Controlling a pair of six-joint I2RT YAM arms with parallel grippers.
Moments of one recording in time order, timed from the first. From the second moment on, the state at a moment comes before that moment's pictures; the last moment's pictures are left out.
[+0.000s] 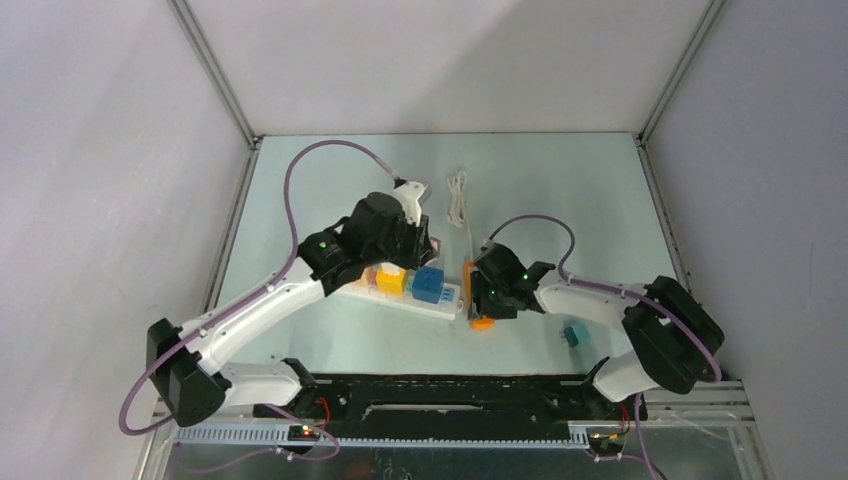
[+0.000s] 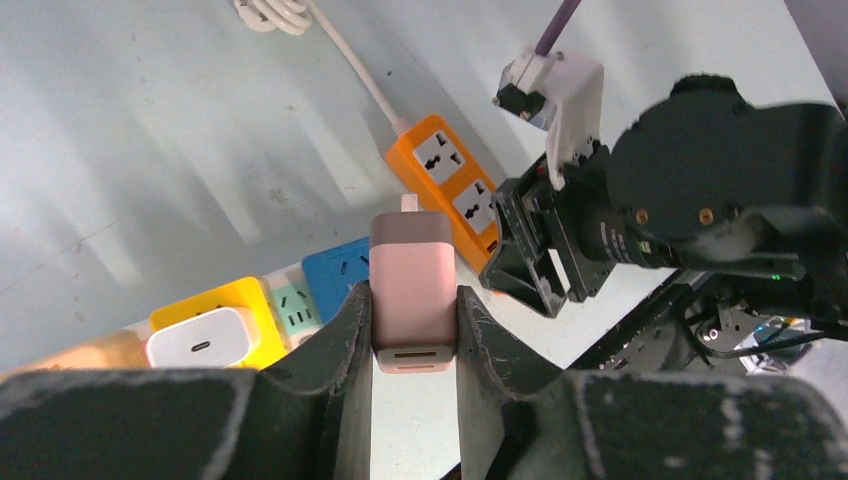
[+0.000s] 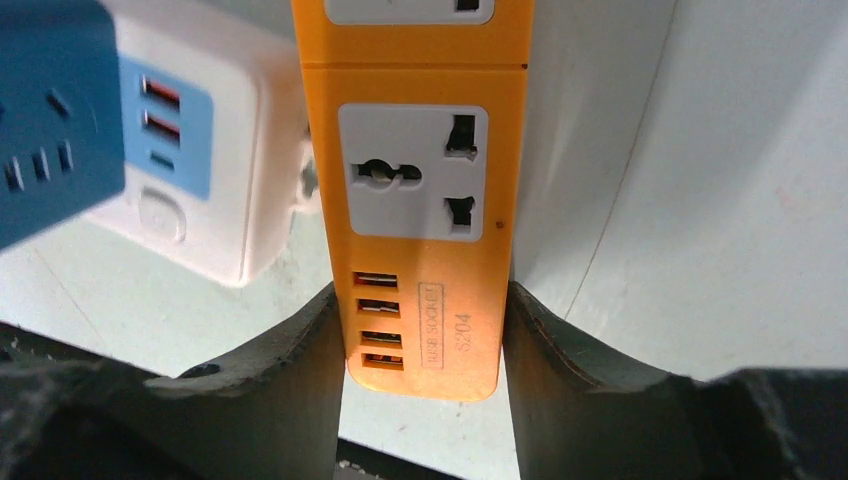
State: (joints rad) left arm -0.80 1.21 1.10 -0.49 0.00 -0.34; right arm 0.78 1.49 0.75 -0.37 -0.01 0.74
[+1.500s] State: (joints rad) left arm -0.83 2.06 1.89 -0.96 0.23 -0.44; right arm 0.29 0.94 0.60 -0.55 -0.26 0.62
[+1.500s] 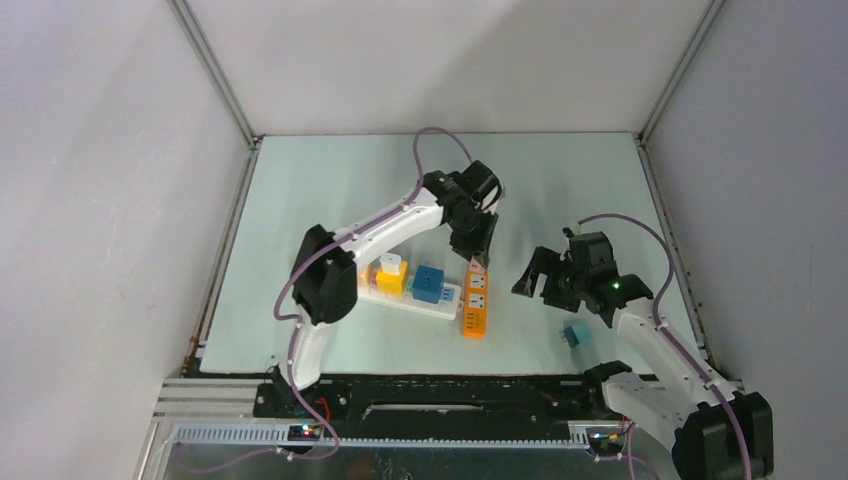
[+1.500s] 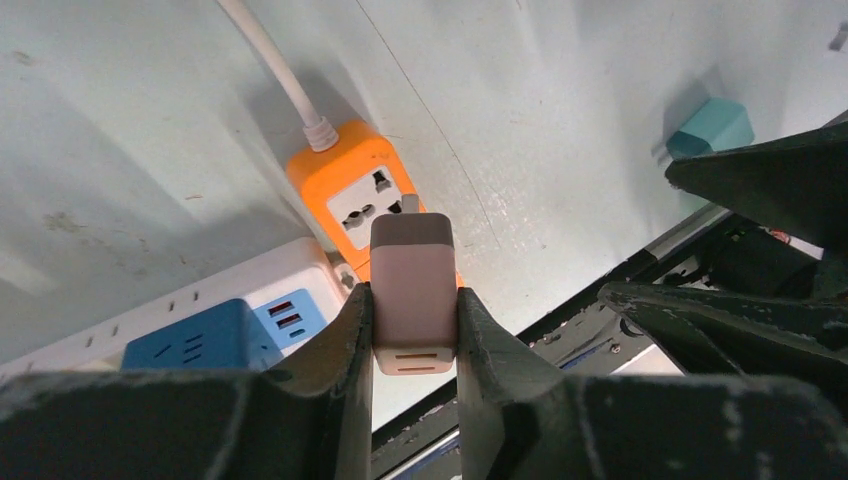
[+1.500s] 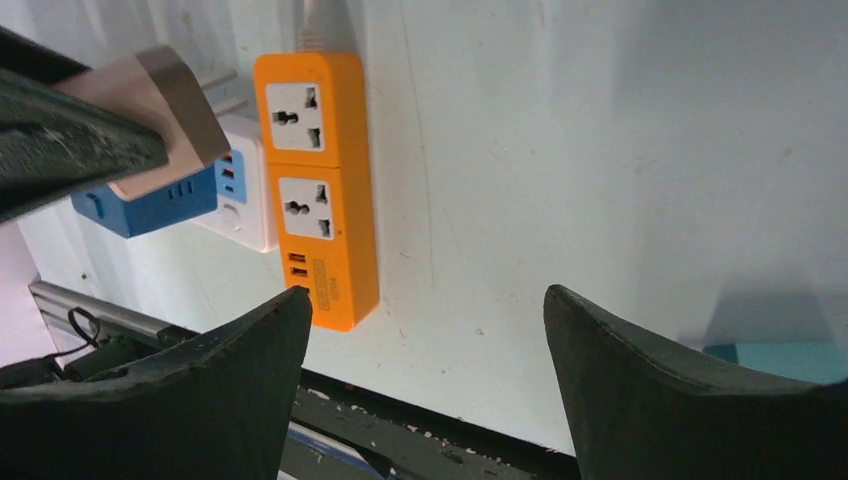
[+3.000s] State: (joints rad) left arm -0.84 2.22 1.99 -1.08 0.21 -0.50; right arm 0.20 0.94 0.60 -0.60 -0.22 0.57
